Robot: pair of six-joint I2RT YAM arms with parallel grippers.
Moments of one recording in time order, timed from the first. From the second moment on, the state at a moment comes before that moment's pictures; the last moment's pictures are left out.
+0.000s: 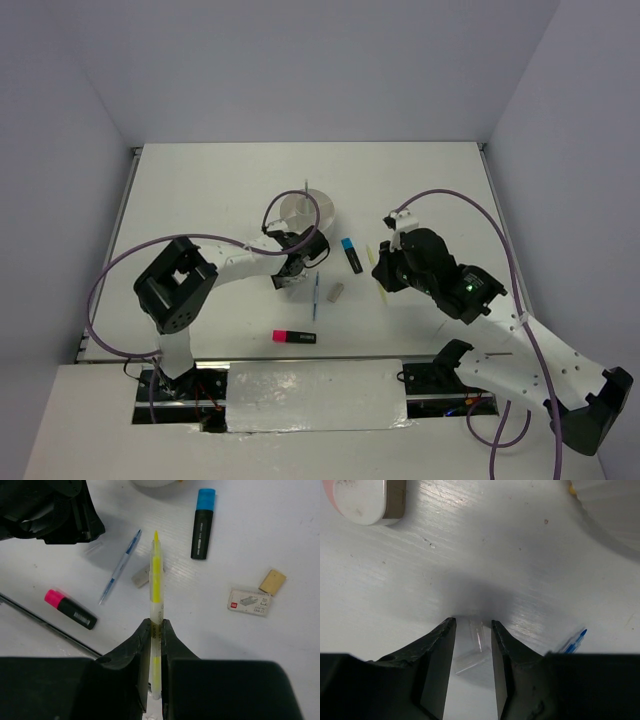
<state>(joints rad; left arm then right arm) -0.81 1.83 1.17 -0.71 -0.46 -1.22 0.72 0.83 0.83 -0.65 0.10 0.34</state>
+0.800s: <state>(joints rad) -0.81 1.83 1.18 -0.67 -0.45 -1.21 0.72 0.81 0.80 -0.63 0.08 0.33</state>
